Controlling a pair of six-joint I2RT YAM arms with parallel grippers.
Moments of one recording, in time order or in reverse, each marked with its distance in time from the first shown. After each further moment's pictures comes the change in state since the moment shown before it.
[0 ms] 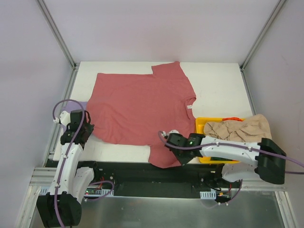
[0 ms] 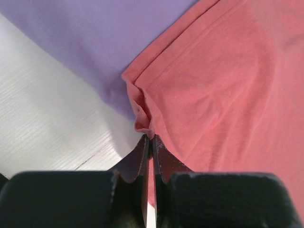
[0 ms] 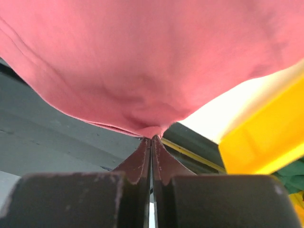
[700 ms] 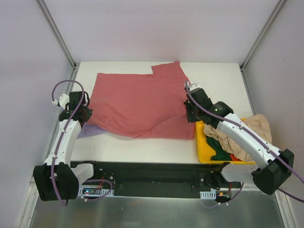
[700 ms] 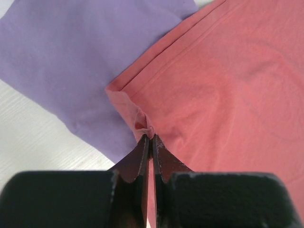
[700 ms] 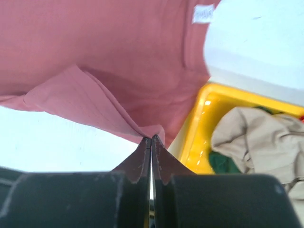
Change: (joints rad) left arm 0.000 0.307 0.283 -0.002 -0.023 0.025; right arm -0.535 -0.100 0.373 0.036 0.103 -0.206
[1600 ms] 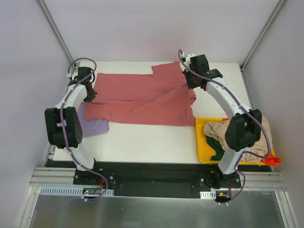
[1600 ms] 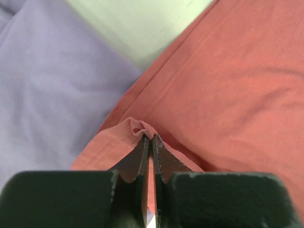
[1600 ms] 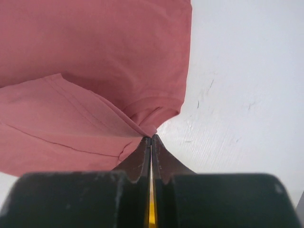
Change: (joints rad) left arm 0.000 0.629 0.455 0.049 -0.006 0.287; right arm -0.337 0.534 0.479 0.196 -0.142 -0.428
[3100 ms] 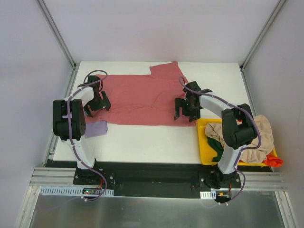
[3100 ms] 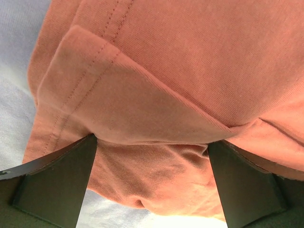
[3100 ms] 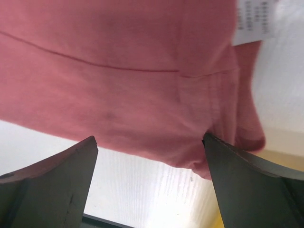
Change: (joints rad) left arm -0.047 0.179 -0.019 -0.079 0.160 0.154; right arm 0.019 0.073 -0.375 0.002 -0.262 0.454
